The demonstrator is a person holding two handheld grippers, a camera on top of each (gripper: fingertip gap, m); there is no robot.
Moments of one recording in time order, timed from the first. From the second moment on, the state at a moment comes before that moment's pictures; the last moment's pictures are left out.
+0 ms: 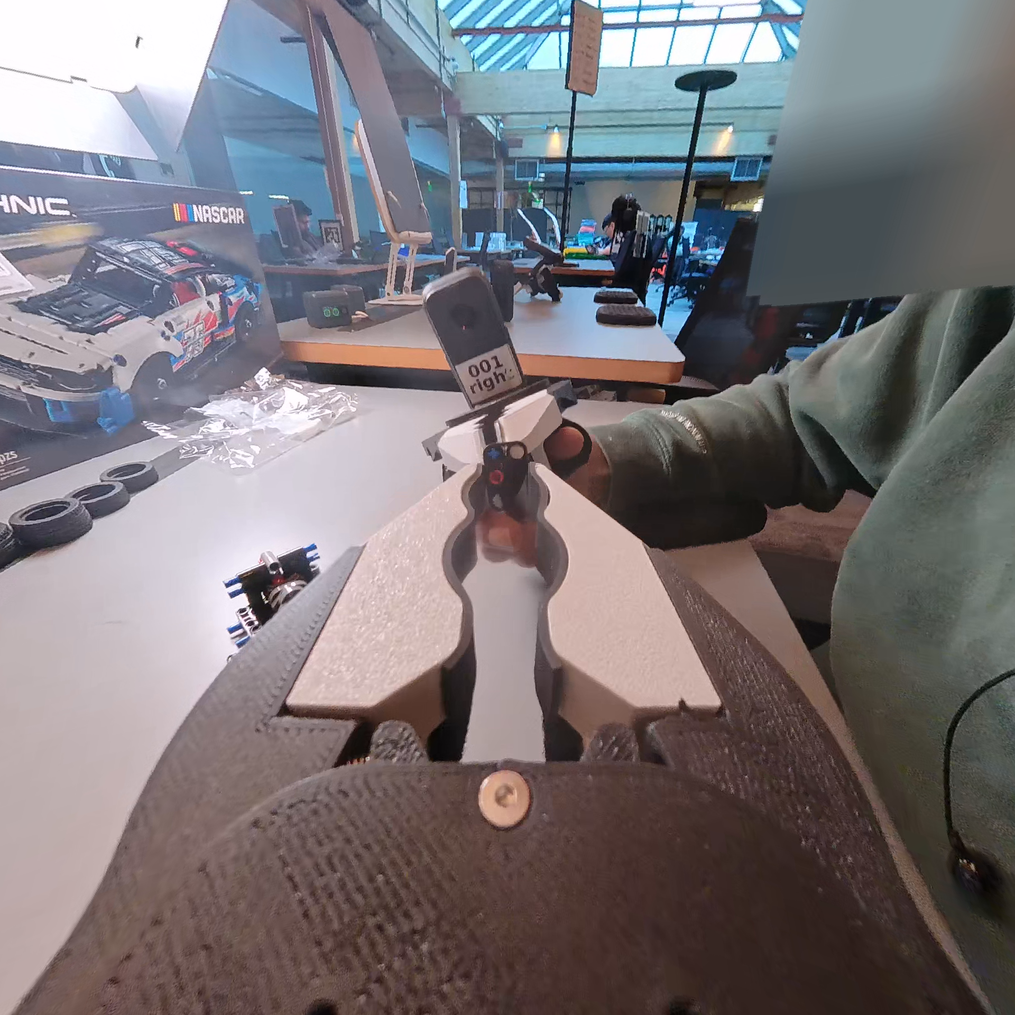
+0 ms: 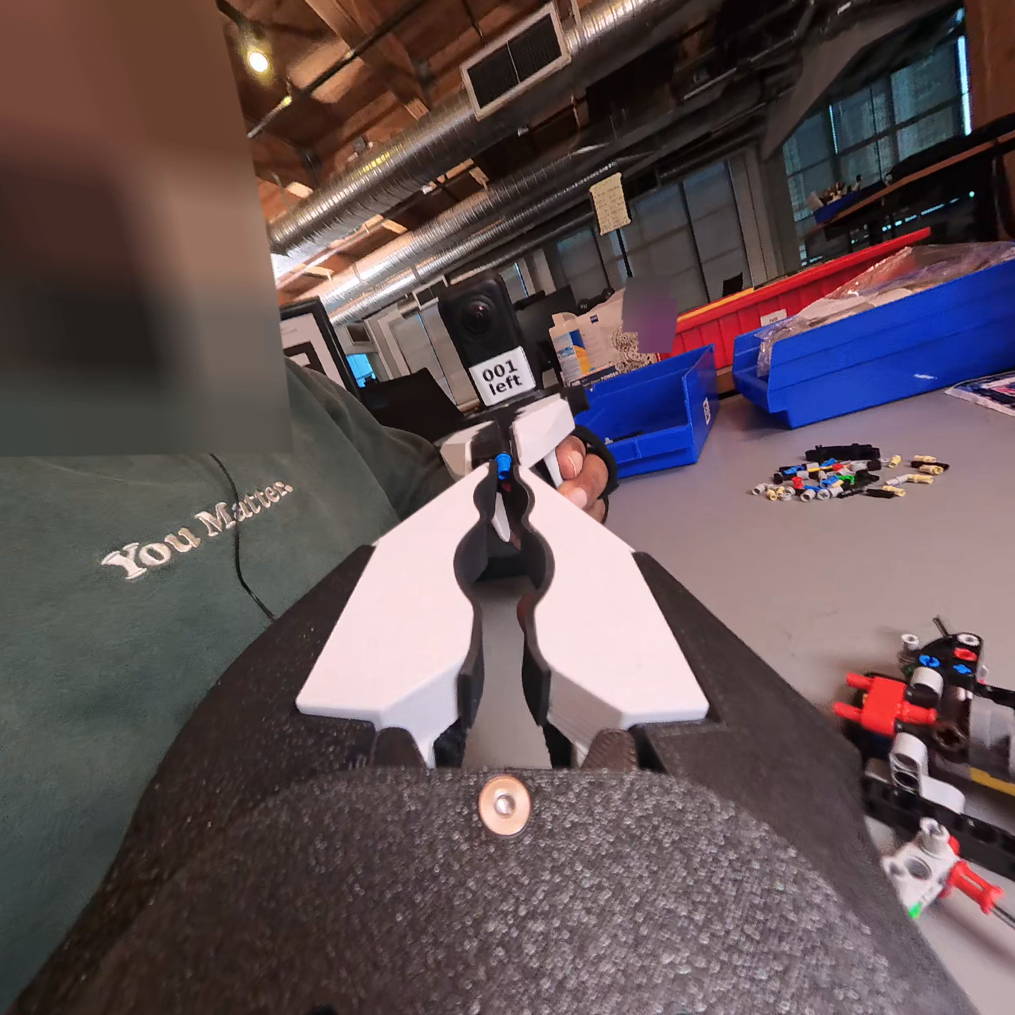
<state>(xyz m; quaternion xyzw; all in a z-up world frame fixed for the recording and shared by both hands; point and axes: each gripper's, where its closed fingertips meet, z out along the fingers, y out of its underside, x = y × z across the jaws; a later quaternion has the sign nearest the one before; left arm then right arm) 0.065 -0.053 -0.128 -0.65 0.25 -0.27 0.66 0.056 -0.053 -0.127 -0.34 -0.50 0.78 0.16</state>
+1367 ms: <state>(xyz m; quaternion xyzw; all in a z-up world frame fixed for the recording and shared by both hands) 0.067 -0.042 -0.264 -0.84 0.32 -0.19 0.40 0.119 0.060 -0.272 -0.48 -0.83 0.26 0.15</state>
